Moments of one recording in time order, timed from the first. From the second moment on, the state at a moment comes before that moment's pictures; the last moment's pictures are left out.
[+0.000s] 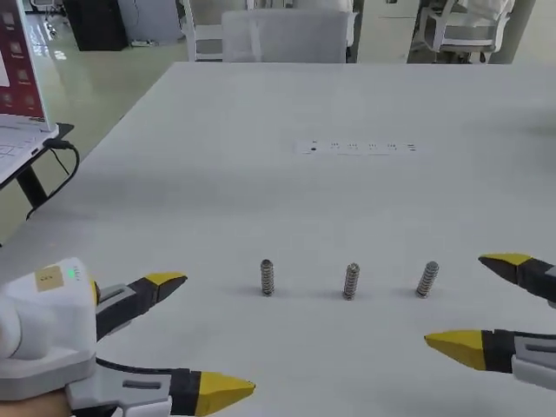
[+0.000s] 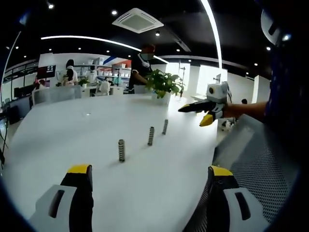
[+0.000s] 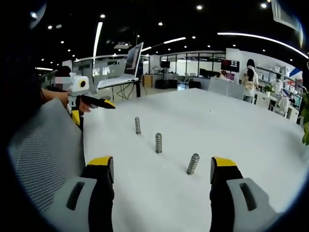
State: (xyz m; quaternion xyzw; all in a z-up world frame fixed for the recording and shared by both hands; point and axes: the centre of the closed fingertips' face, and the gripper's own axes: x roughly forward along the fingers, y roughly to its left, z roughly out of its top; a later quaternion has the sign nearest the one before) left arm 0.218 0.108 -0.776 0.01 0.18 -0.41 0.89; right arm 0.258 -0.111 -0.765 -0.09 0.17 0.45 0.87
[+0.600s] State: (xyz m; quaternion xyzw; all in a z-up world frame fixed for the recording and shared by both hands) left arm 0.218 0.115 -0.780 0.00 0.18 -0.40 0.90; right arm 0.260 -0.110 -0.764 -0.07 0.16 0.41 0.89
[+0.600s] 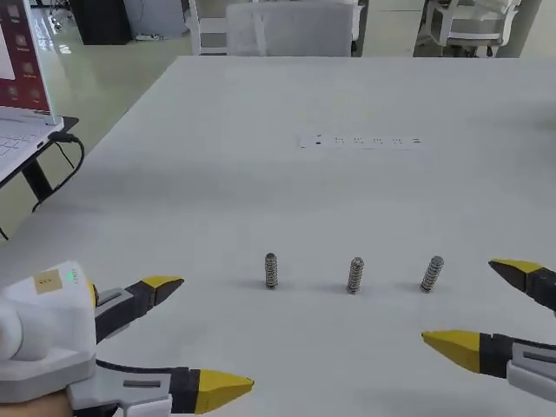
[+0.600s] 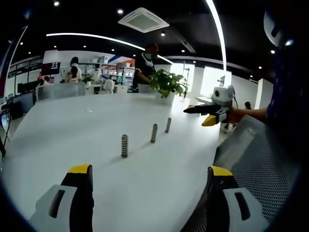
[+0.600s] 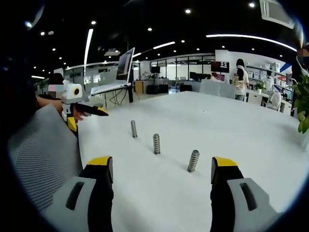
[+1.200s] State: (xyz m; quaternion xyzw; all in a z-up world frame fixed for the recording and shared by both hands) left arm 0.220 0.112 -0.776 0.00 0.17 -0.40 0.90; right arm 0.258 -0.114 -0.761 -0.07 0.16 0.41 0.90
